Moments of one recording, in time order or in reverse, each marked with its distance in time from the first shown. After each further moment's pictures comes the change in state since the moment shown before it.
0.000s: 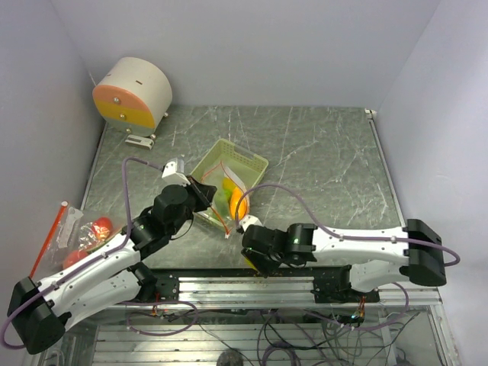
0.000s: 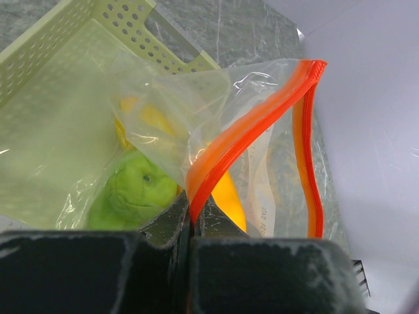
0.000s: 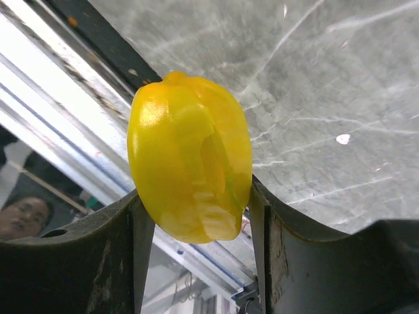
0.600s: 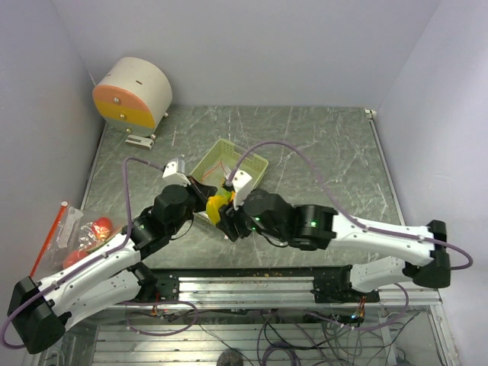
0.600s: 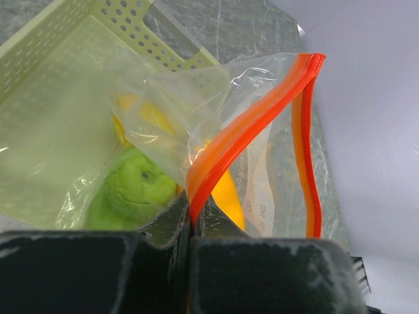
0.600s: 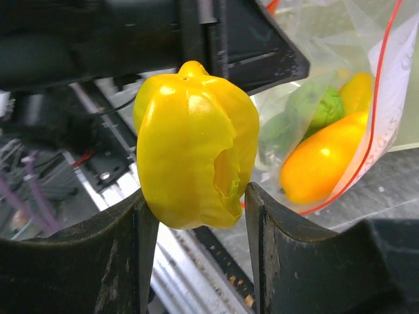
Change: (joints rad) left arm 0.000 -0.007 0.000 -0.008 0.006 0.001; right arm -0.007 -0.093 0.383 0.231 0.136 -0.121
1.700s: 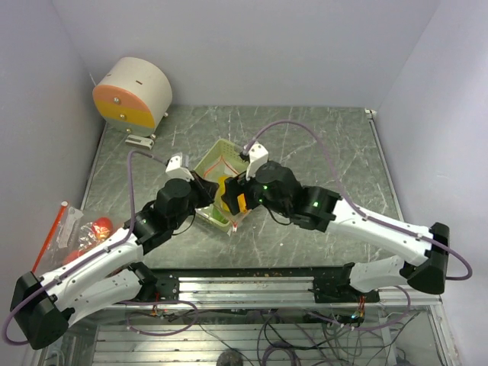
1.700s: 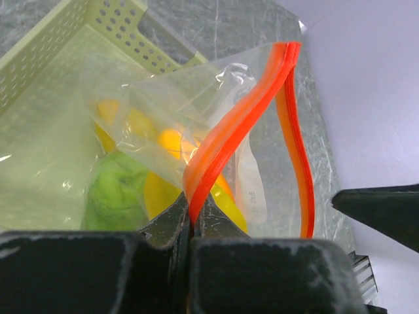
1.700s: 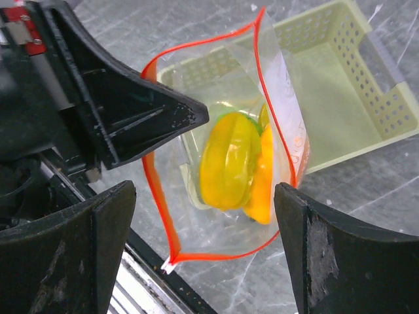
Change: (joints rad) left arm 0.004 0.051 0.052 -0.015 0.024 0.031; right arm -0.229 0.060 -0.041 0.129 -0.002 -0.006
